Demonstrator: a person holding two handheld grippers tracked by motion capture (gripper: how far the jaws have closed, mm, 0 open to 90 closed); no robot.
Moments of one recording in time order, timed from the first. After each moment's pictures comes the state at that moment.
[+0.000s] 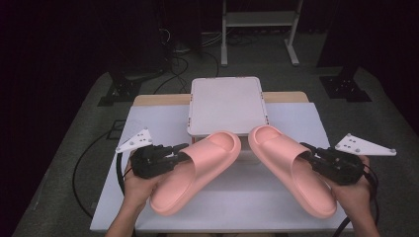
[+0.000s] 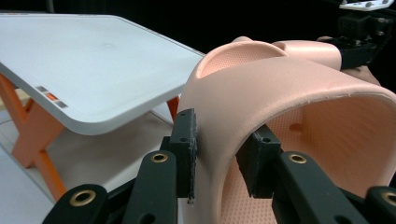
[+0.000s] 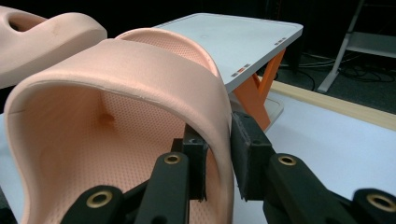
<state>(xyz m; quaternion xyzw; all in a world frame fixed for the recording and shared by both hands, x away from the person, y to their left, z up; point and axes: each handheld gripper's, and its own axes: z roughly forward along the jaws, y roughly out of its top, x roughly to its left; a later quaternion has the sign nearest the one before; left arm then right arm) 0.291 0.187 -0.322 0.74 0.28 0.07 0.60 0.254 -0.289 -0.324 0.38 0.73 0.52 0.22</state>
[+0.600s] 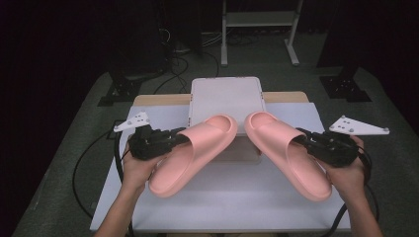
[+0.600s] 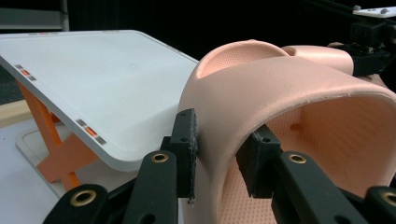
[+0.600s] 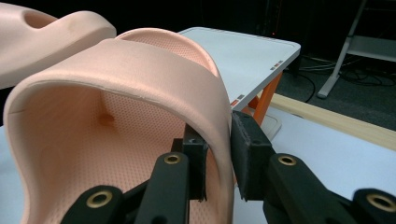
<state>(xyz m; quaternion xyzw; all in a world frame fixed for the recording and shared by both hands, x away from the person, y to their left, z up) 0.322 0.190 -0.300 0.73 0.31 0.07 0.60 0.283 -0.278 -0.301 0.38 0.73 0.53 0.22</state>
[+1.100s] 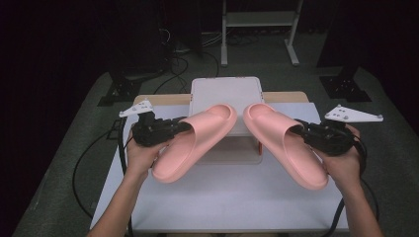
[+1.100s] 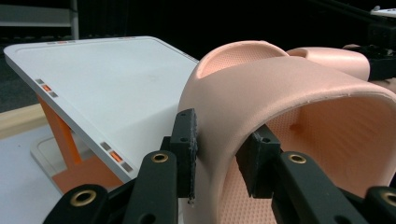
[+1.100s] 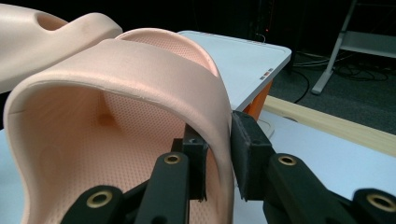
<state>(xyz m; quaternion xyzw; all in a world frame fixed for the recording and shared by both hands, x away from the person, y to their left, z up) 0.351 0.184 -0.292 0.73 0.32 0.08 0.60 0.305 -0.274 -0.291 0.40 0.73 0.52 0.22</state>
